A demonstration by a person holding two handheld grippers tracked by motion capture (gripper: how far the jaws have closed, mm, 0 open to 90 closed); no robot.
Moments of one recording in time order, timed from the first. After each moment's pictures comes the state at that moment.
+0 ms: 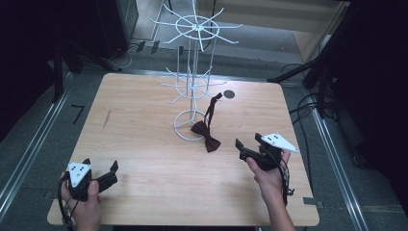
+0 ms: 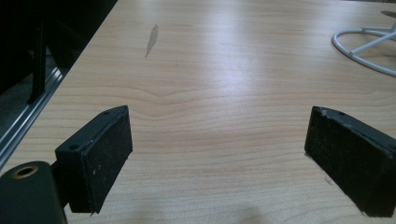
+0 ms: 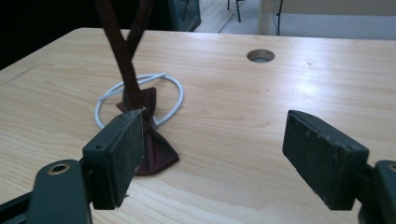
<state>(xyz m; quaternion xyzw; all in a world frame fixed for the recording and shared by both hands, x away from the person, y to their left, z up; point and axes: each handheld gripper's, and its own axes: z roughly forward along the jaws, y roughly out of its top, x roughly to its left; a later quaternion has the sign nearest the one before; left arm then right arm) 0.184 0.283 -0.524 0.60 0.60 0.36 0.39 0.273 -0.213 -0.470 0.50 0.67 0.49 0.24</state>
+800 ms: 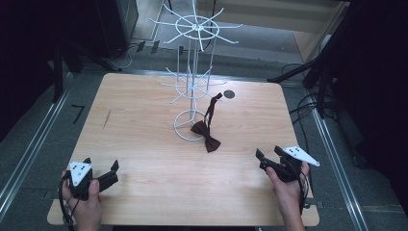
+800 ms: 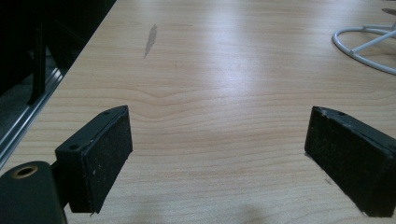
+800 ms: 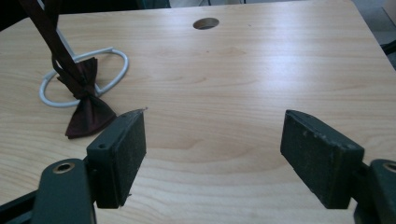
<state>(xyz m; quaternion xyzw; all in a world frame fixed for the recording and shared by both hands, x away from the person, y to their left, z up) 0.186 0.282 -0.524 0.60 0.60 0.36 0.39 0.252 -0.272 -0.499 0.55 0.65 0.46 0.24</state>
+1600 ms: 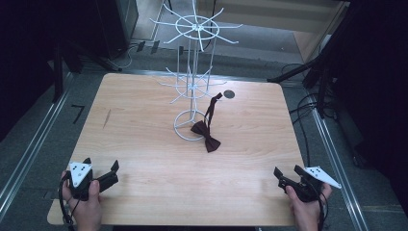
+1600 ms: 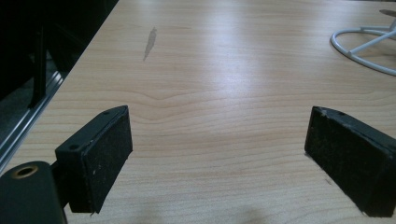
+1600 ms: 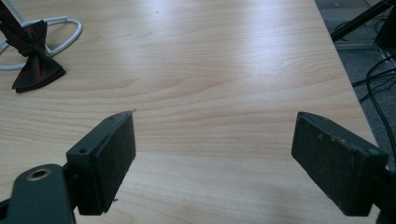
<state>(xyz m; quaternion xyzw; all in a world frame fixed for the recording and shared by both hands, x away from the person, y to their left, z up) 0.185 0.281 -0.524 0.60 0.59 0.36 0.39 0.211 -0.333 -0.535 0.59 0.63 0.44 0.24</state>
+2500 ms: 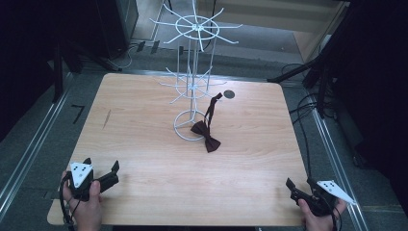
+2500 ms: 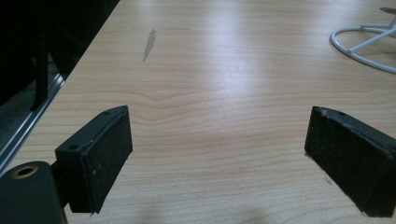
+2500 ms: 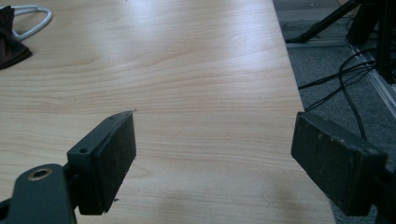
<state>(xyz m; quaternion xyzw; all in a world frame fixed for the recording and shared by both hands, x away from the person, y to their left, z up) 0.184 0.280 -0.524 0.61 0.59 0.36 0.39 0.180 -0.366 -0.550 0.60 0.62 0.43 0.26</state>
